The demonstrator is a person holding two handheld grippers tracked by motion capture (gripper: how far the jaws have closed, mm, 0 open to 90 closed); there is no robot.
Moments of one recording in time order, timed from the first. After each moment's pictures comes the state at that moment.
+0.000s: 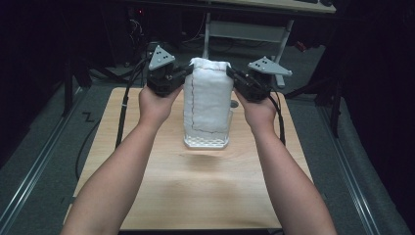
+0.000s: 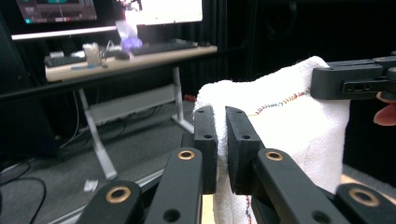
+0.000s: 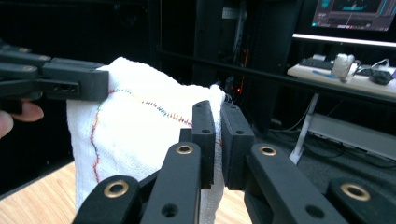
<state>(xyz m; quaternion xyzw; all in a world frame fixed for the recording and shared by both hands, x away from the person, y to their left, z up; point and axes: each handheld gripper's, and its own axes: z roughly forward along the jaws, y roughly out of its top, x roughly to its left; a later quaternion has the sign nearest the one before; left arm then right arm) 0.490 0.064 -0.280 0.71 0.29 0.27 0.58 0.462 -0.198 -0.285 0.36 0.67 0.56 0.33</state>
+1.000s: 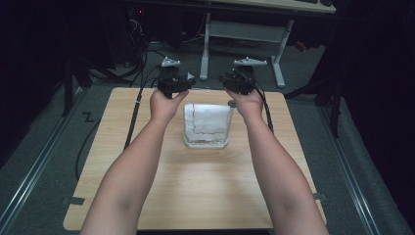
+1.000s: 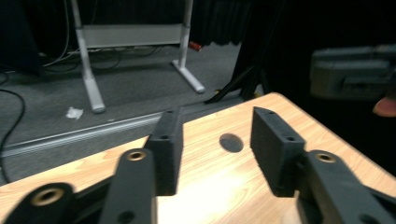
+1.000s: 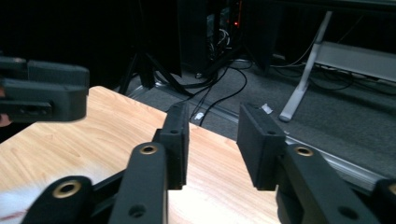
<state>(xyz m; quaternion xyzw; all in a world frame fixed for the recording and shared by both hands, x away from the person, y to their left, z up) 0.569 0.058 -0.356 0.72 0.40 0.17 0.53 0.559 -0.198 -0.346 0.44 0.71 0.48 0.26</state>
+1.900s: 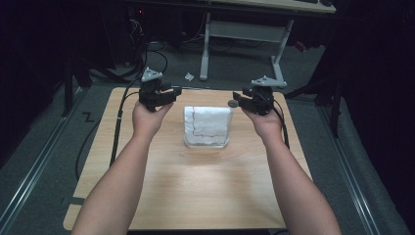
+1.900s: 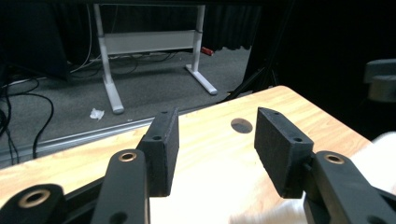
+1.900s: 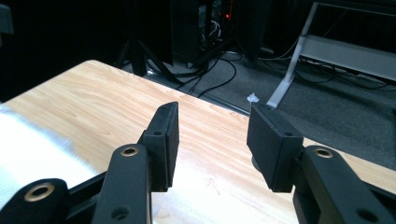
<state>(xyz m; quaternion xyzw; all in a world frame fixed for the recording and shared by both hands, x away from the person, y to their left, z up) 0.510 0.102 -0.357 0.72 0.40 0.21 0.53 0.494 -0.241 -0.362 0.44 0.72 0.46 0.28</state>
